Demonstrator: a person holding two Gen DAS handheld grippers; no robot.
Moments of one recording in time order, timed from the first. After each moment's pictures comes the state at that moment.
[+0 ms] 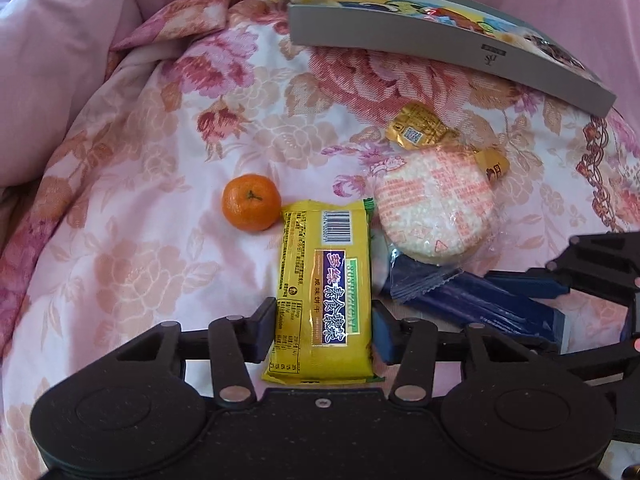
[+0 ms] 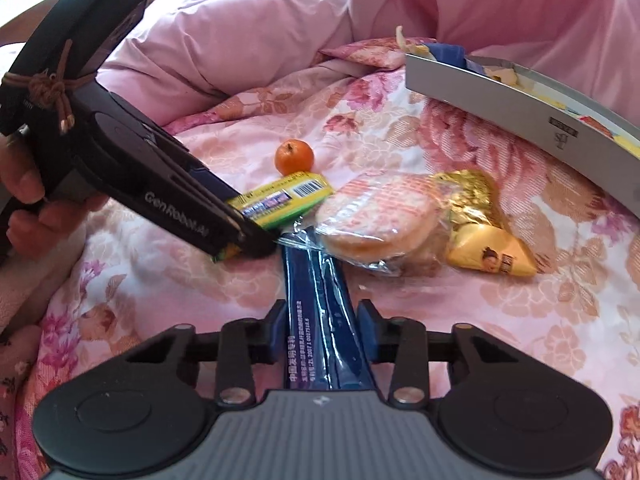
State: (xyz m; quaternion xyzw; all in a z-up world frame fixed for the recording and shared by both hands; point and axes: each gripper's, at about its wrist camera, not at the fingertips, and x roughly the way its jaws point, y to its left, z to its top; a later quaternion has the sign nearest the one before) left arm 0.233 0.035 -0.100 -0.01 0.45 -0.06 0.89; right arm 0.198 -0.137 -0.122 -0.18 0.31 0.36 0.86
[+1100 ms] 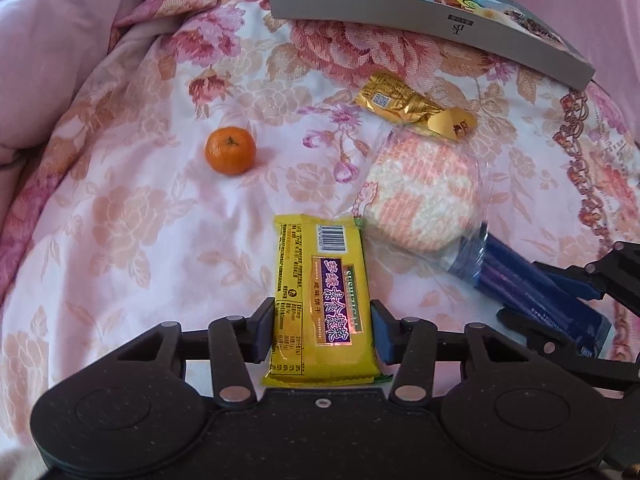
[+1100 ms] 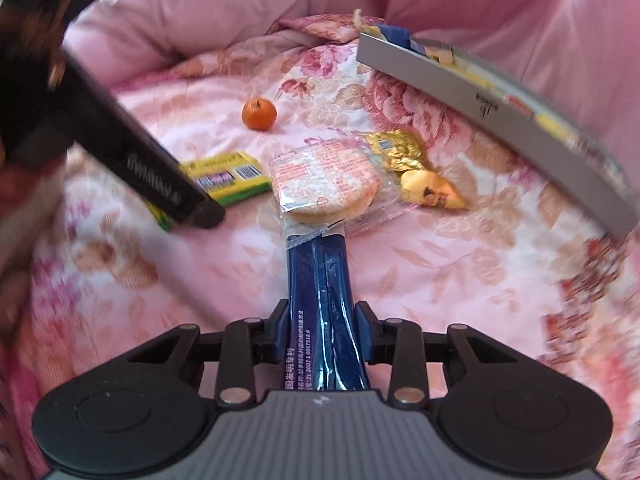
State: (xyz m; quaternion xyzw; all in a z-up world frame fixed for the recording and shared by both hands) left arm 0.195 0.020 -0.099 -0.02 0.49 -0.06 0.87; right arm 0.132 -0.143 -0.114 -0.26 0.33 0.23 0.88
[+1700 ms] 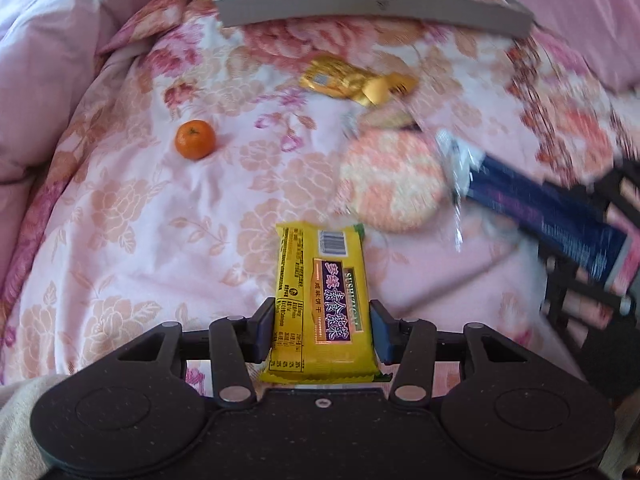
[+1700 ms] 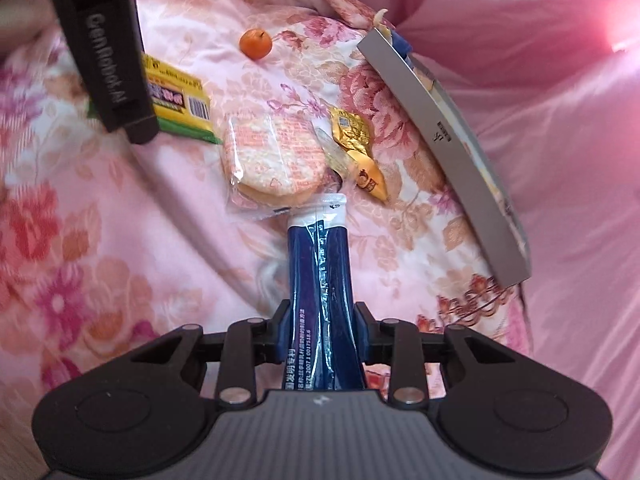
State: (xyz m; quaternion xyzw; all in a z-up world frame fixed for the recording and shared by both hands) left arm 0.144 -0.032 -0.092 0.07 0.49 -0.06 0.87; right arm 0.091 -0.143 -0.137 -0.48 0.26 0.11 0.83
